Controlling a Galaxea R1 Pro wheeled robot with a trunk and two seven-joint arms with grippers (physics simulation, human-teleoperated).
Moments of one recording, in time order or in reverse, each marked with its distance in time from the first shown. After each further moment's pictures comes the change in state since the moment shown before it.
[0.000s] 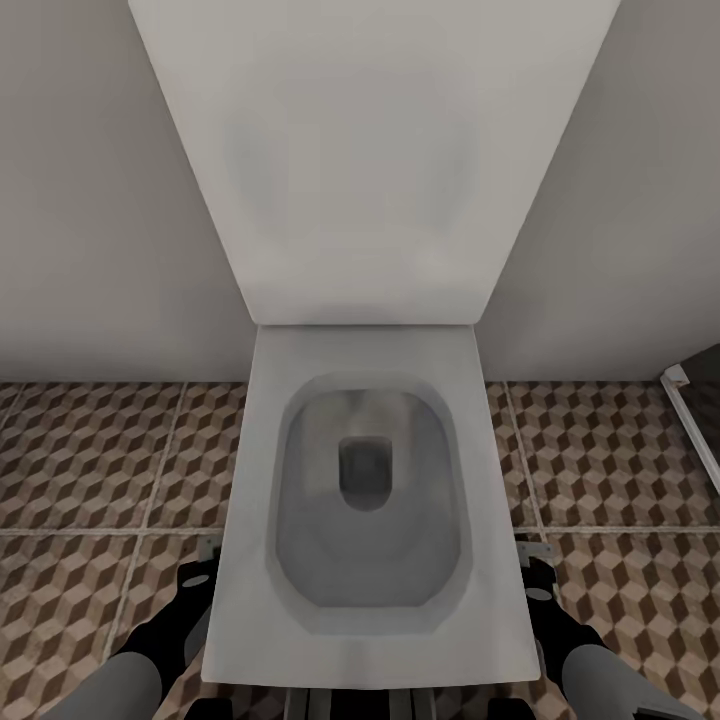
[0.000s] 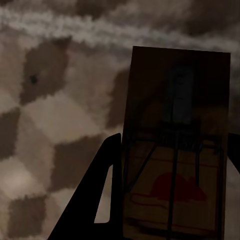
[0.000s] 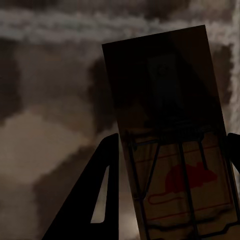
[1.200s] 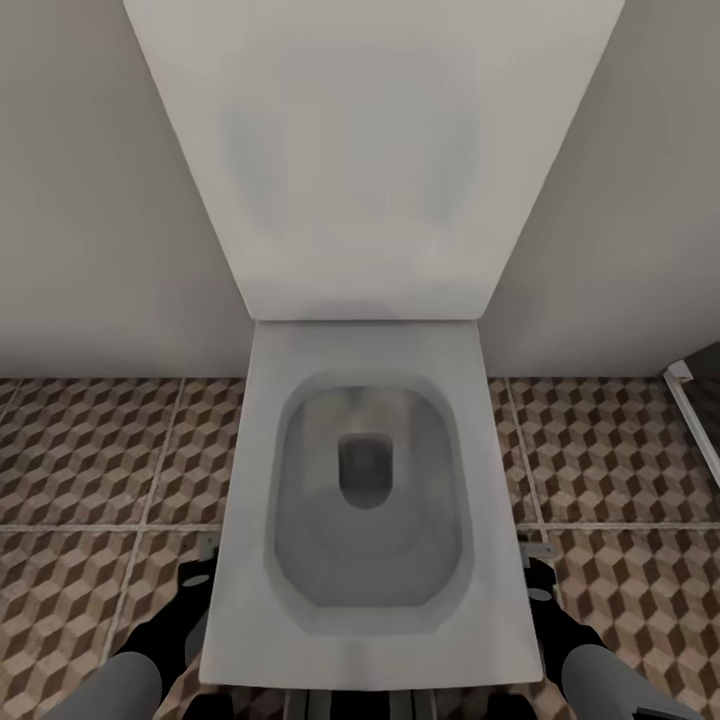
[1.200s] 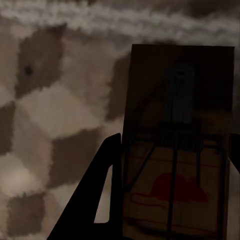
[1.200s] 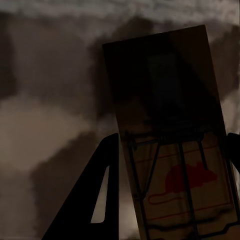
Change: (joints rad) left arm -0.001 0.000 0.002 -0.001 -0.019 0.006 -0.002; right arm 0.000 0.002 -0.004 0.002 -0.002 0.005 -0.001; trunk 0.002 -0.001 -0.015
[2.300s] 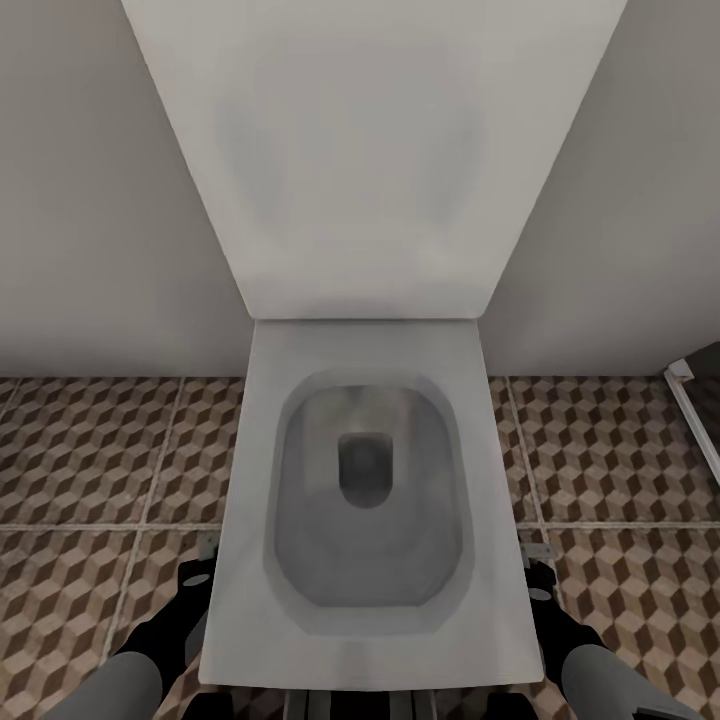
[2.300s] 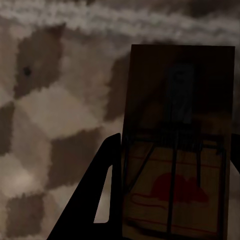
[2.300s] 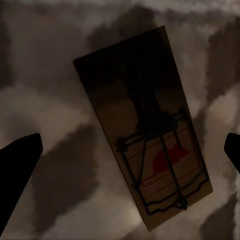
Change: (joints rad) left arm 0.000 -0.001 0.002 -0.003 -0.004 -0.002 0.001; right arm 0.000 0.000 0.000 0.000 0.001 0.010 -0.002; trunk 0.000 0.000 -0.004
